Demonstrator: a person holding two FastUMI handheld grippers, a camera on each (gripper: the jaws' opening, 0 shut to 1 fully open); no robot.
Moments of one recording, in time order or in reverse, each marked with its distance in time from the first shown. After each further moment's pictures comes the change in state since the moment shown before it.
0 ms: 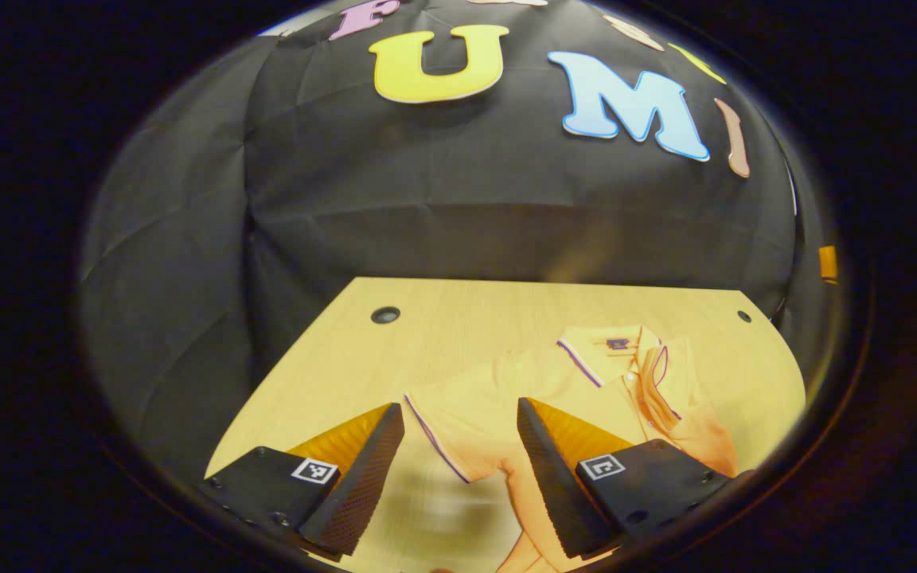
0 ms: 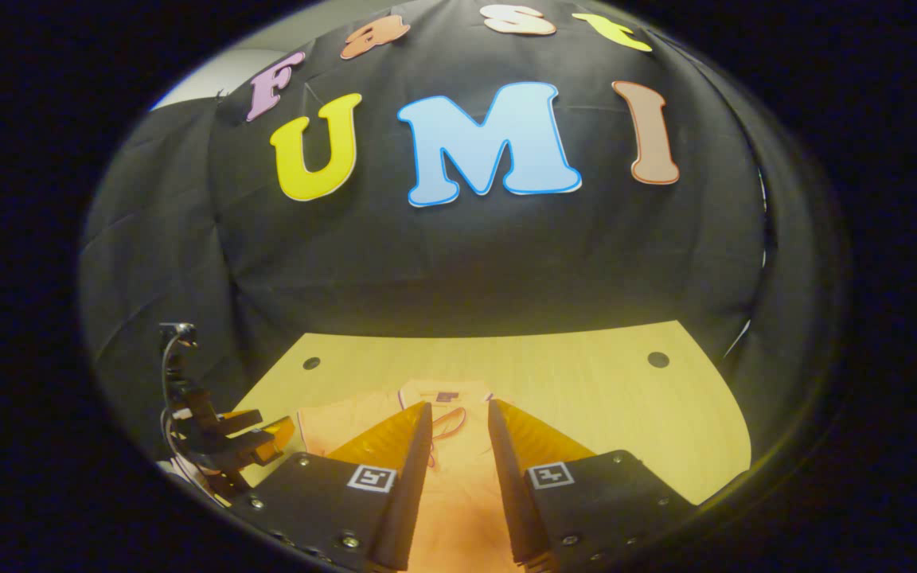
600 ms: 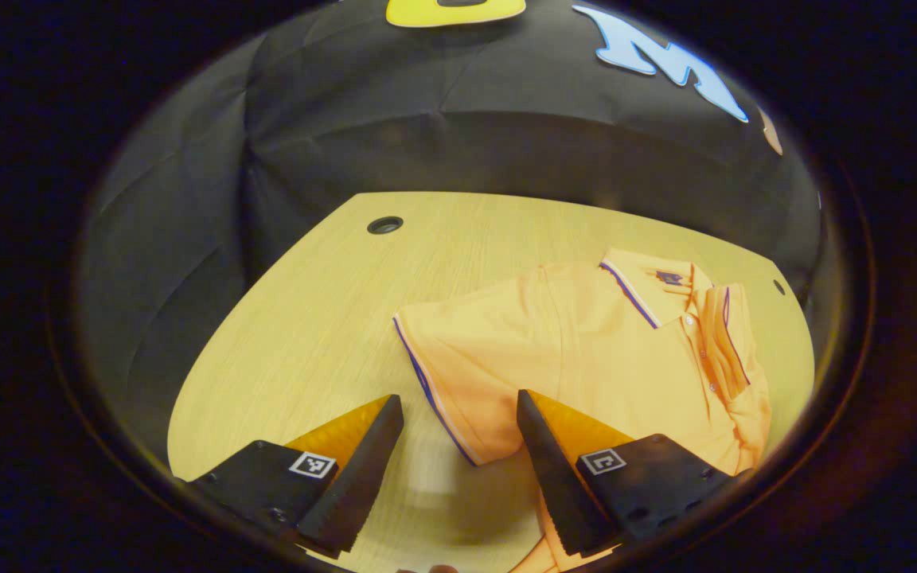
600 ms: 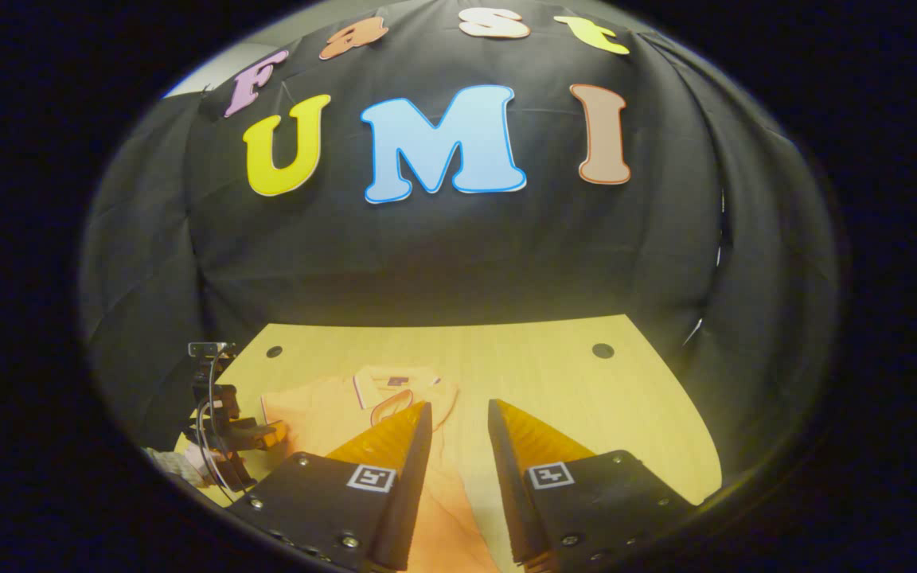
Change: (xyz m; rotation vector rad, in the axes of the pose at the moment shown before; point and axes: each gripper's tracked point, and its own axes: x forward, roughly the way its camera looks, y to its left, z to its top) left arm 0.054 0.015 -0.080 -0.036 0.214 0.069; right arm -0.033 -0.054 -0.020 0.005 0.037 -0.128
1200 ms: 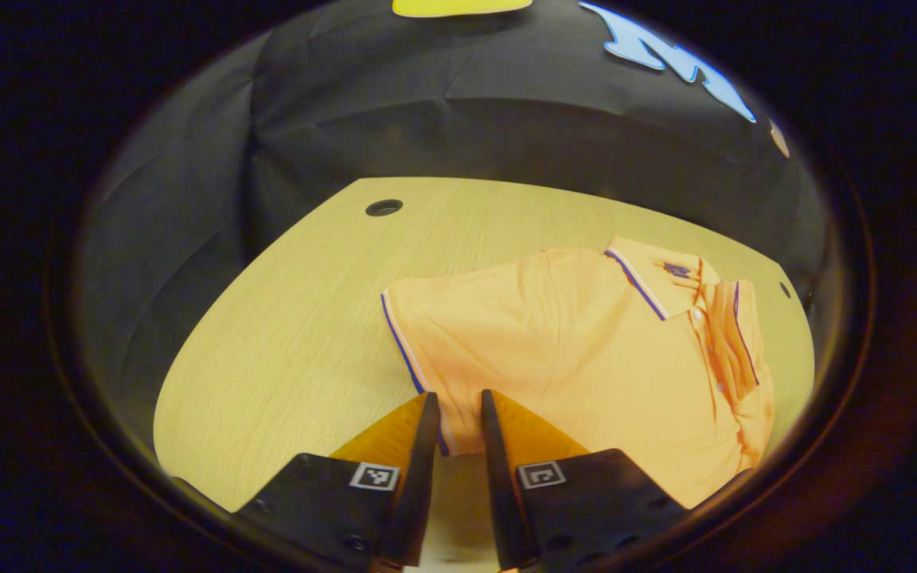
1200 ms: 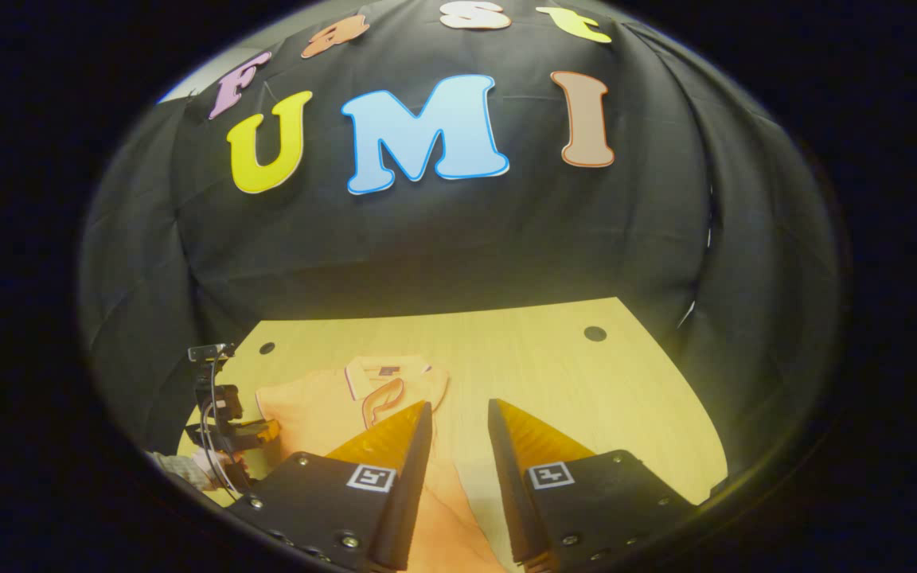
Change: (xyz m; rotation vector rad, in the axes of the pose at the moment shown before) left arm 0.011 -0.010 -0.008 -0.033 0.008 0.008; right arm -0.001 -0.009 -0.013 0.022 0.039 -0.019
